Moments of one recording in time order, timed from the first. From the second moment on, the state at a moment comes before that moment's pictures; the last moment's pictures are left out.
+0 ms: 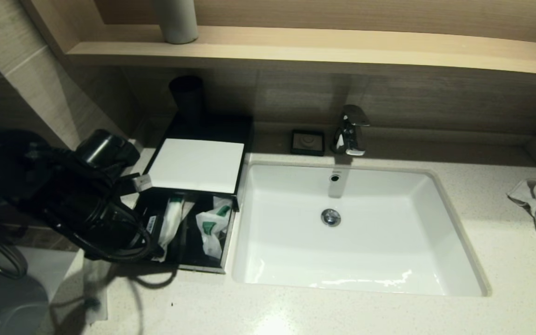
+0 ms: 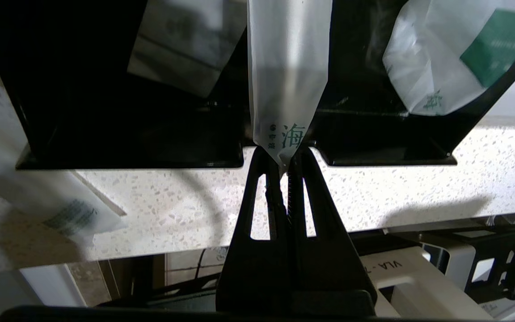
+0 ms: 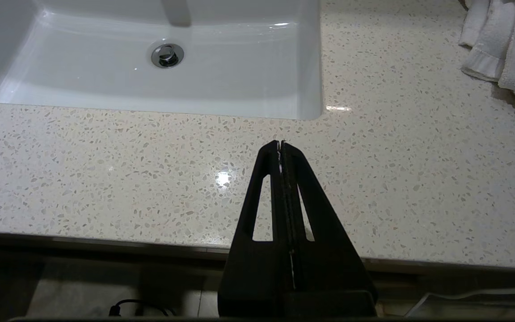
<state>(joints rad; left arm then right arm) -0.26 1.68 -1.22 0.65 -0.19 -0.30 0.00 0.00 -0.01 0.03 0.00 -0.01</state>
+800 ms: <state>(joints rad) -0.27 1.72 -1.27 0.62 -0.19 -0.30 0.00 0.00 -0.01 0.03 0.00 -0.01</state>
